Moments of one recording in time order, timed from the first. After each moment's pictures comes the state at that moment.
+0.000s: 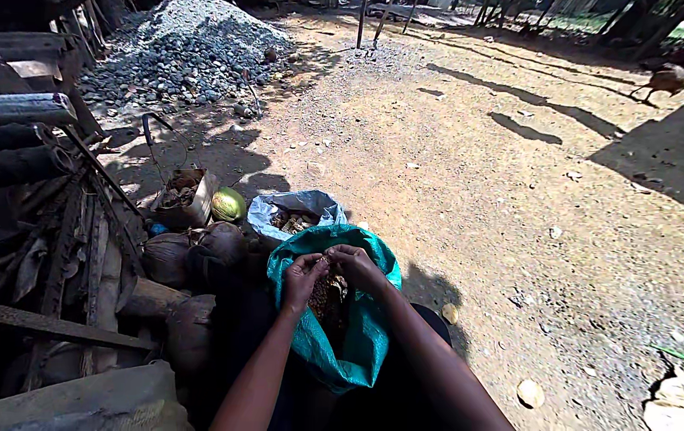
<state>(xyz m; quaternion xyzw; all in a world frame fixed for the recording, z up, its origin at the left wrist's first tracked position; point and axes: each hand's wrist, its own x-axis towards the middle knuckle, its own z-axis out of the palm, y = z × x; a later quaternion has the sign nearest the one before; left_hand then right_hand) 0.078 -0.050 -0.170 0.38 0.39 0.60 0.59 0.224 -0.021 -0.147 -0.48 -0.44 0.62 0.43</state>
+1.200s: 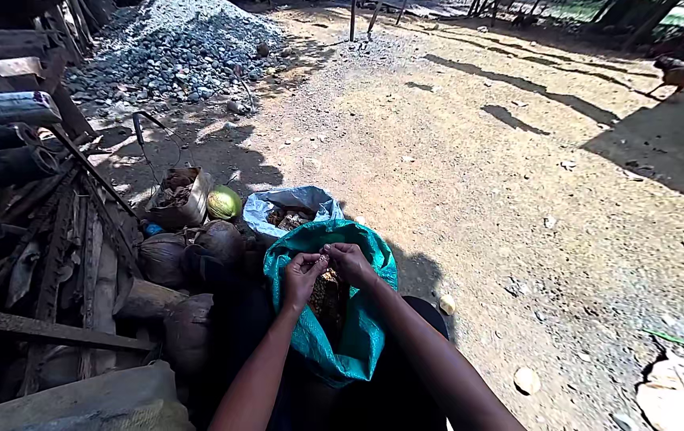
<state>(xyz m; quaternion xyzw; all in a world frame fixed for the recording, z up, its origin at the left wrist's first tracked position) 0.083 -0.052 -0.174 0.43 0.41 0.59 0.55 0.217 -0.025 -0.148 -0.51 -0.48 0.56 0.44</state>
